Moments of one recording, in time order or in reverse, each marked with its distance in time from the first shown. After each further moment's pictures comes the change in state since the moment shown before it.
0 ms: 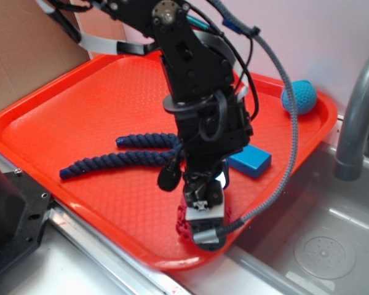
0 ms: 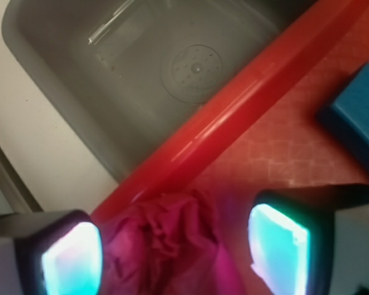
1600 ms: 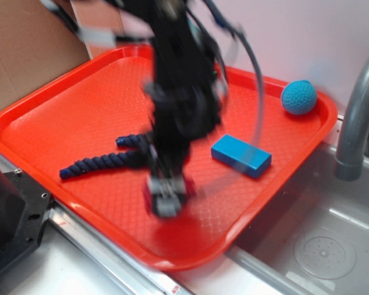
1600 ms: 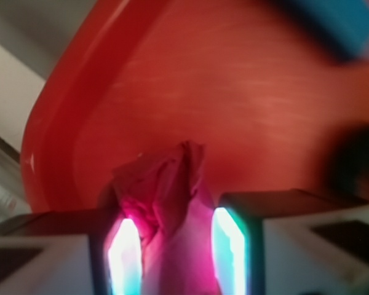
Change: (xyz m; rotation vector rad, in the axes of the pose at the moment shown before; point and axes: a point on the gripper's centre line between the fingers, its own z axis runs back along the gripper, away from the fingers) arm -0.045 0.032 0.040 0.100 0.238 0.276
